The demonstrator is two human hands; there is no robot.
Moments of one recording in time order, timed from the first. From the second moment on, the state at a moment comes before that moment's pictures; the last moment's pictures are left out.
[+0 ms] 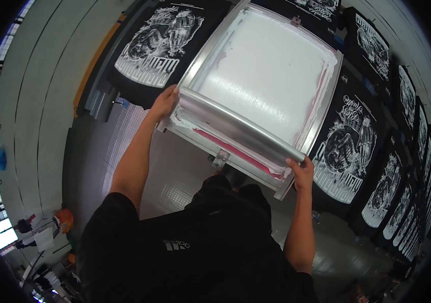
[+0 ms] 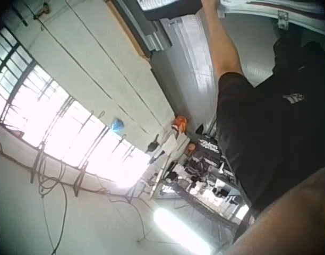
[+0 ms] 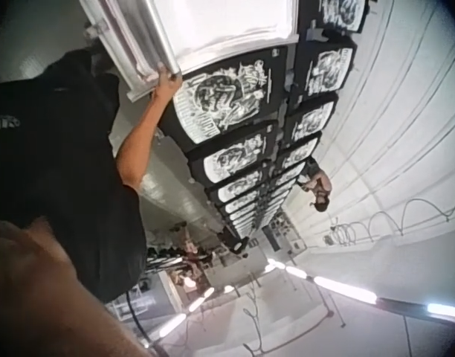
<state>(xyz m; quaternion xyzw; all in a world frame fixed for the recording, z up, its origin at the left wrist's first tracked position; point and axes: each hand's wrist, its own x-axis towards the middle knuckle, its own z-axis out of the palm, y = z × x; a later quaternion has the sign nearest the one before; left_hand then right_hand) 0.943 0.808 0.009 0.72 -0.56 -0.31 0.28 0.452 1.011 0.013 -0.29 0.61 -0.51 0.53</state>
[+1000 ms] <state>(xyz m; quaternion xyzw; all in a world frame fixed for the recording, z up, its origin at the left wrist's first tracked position) 0.490 1.074 0.004 0.67 -0.53 -0.41 0.32 0.018 1.281 0.016 -0.24 0.65 -0.52 0.49</state>
